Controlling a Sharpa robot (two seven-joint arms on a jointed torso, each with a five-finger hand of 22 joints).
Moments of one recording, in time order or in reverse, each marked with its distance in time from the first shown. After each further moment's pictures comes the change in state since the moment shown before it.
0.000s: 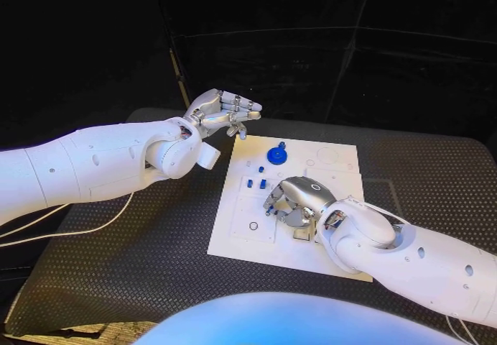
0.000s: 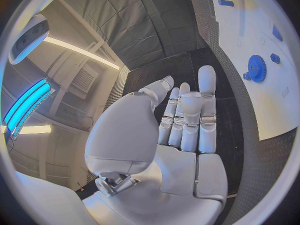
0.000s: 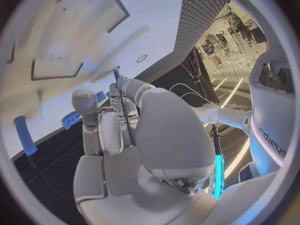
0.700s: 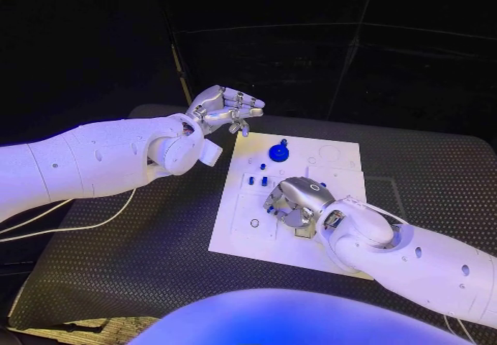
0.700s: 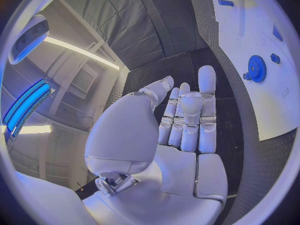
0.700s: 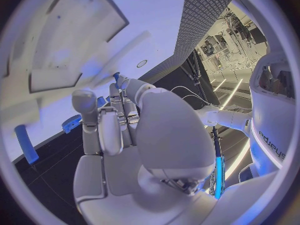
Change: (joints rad) left arm 0.000 0.002 0.000 -0.002 0.000 0.001 0.000; left_hand 0.000 0.000 0.000 0.000 0.000 0.000 0.000 0.000 0.000 0.000 0.000 0.000 0.000 0.000 0.000 0.000 0.000 0.000 0.000 0.000 0.000 0.000; right arm -0.010 0.015 -0.001 -0.017 -0.012 0.011 0.003; right_hand -0.003 -0.002 0.000 0.000 0.003 0.000 0.000 0.000 0.000 0.000 0.000 0.000 -0.001 0.000 0.000 0.000 0.000 0.000 -0.004 0.004 0.000 -0.003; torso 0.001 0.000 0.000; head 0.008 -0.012
